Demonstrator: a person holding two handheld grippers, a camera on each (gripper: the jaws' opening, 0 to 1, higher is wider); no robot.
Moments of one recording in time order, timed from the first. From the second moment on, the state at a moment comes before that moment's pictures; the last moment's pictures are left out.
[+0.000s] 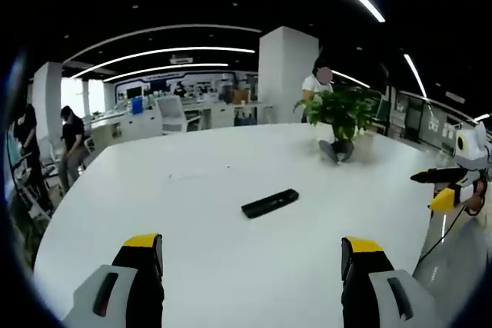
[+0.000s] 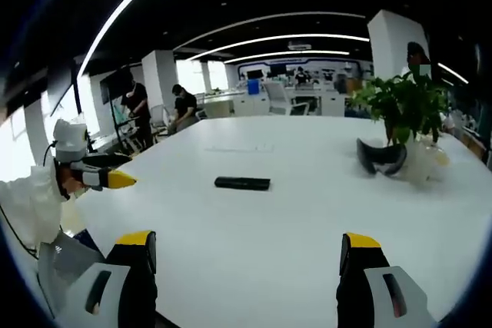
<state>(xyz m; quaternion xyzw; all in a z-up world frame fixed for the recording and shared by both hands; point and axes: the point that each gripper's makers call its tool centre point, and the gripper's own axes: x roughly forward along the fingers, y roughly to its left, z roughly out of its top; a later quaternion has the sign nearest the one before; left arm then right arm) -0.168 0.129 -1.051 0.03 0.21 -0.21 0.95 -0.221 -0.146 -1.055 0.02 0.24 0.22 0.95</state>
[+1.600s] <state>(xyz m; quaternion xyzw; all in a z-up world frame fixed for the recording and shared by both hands) -0.246 0.156 -1.079 0.02 0.23 -0.16 0.96 -0.233 -0.137 -1.071 -0.01 0.26 0.23 0.94</state>
